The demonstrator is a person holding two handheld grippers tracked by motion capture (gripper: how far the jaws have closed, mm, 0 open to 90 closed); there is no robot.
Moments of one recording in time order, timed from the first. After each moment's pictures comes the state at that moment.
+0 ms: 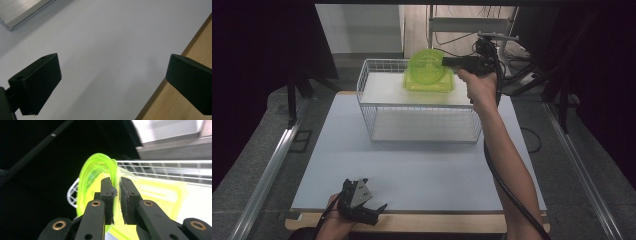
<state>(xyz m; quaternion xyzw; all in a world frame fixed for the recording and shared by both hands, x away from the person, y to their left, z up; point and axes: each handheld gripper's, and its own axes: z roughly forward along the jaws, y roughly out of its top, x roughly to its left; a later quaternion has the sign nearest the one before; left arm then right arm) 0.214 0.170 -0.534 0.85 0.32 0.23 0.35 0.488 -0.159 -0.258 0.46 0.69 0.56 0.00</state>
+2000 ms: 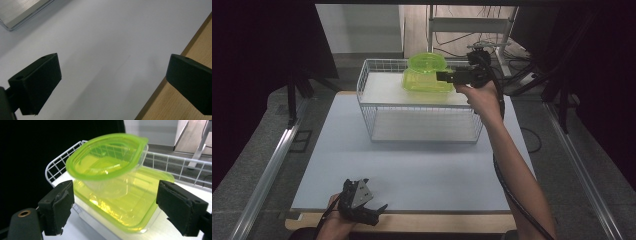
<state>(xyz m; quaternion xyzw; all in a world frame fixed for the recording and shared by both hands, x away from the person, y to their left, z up) 0.213 0.168 -0.534 0.85 0.32 0.23 0.35 0.461 -0.150 -0.268 0.40 0.76 0.51 0.11</state>
